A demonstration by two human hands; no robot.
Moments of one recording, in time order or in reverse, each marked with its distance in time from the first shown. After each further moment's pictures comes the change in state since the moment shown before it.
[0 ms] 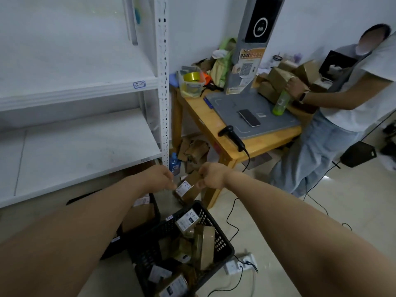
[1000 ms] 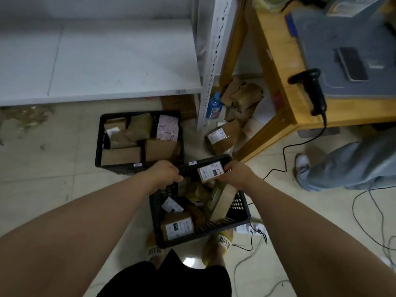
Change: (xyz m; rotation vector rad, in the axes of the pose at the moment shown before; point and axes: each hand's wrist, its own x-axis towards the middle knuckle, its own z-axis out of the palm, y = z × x) left_hand 0.073 -0.132 0.116 -0.374 -0.031 -0.536; right_hand 0.133 0.085 0.147 0.095 -0.227 0.096
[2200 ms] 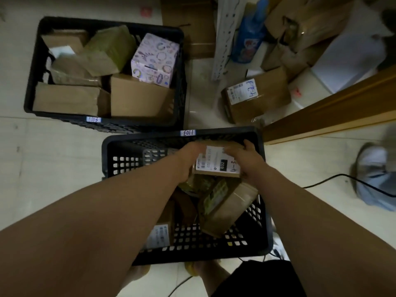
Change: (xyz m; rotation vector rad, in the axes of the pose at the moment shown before) left_hand 0.338 -0.019 0.169 -0.772 -0.053 -0.301; right_hand 0.340 0.130 0.129 0.580 -0.154 0.261
